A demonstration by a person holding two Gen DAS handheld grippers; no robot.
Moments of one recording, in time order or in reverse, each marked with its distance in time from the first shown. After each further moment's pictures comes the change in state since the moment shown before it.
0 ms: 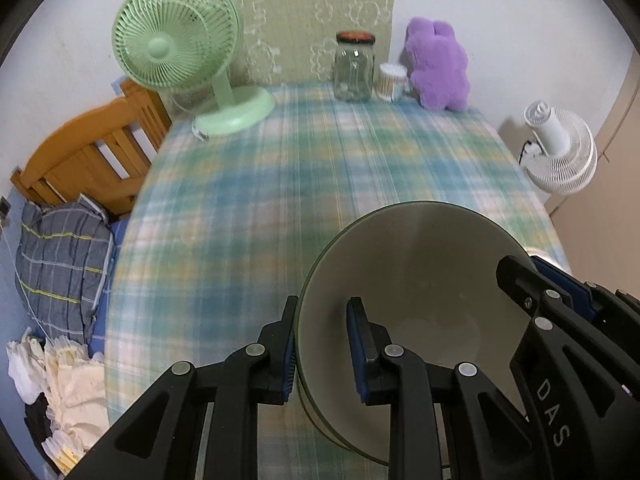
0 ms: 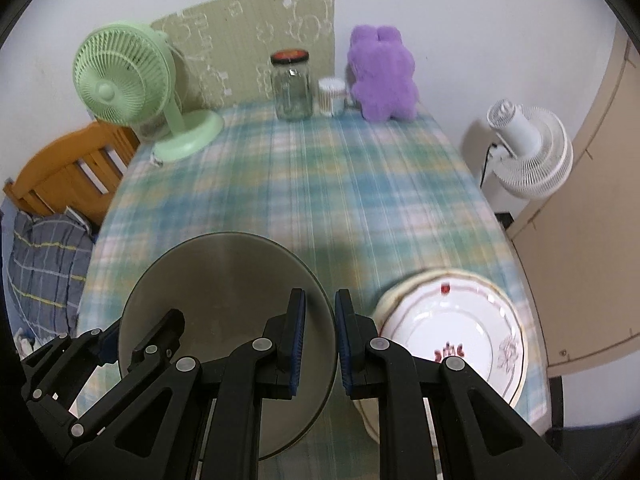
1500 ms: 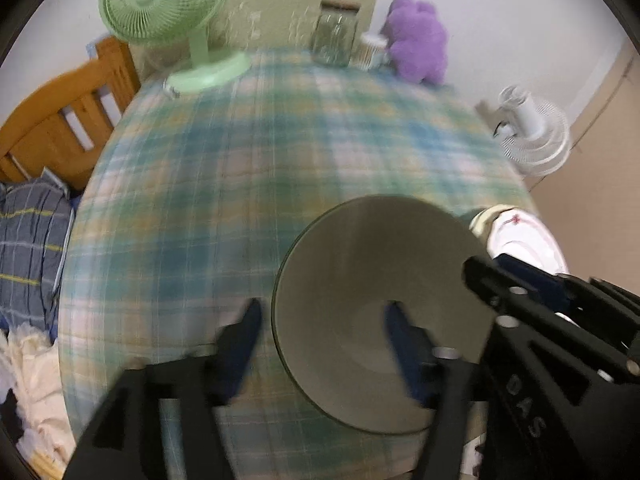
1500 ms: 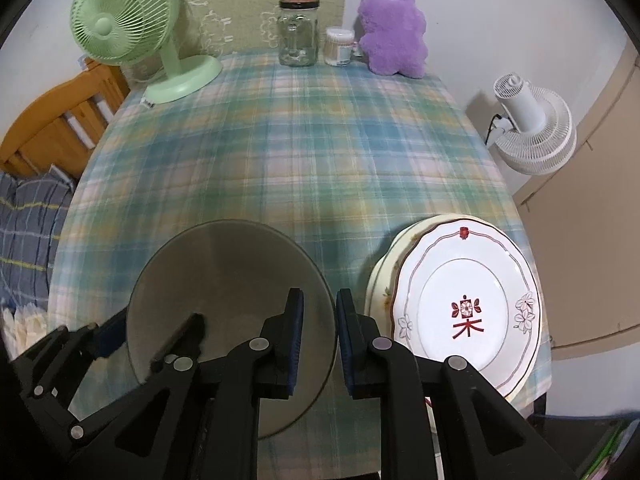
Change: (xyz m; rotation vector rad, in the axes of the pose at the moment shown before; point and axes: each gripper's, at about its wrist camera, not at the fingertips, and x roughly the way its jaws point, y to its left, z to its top) left arm 0.016 0.014 -0.040 -0.003 0.019 -0.156; right arm 0.027 0.020 -0.037 -0.061 0.114 -0.047
